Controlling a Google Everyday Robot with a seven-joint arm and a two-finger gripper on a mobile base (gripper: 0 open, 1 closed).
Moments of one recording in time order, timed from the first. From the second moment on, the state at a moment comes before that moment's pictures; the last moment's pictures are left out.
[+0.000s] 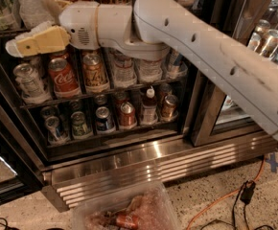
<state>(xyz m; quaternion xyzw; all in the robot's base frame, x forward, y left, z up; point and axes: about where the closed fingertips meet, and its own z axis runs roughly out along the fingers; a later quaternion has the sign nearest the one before) 0.565 0.215 1.044 -0.49 0.49 0.46 0.55</state>
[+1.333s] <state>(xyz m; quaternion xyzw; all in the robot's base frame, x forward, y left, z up) 0.546 0.187 1.061 -0.51 0.54 0.45 0.49</state>
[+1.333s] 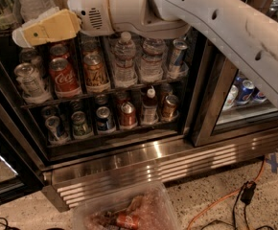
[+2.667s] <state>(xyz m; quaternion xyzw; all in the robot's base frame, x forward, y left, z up) 0.515 0.198 1.074 -0.50 0.50 0.50 0.50</state>
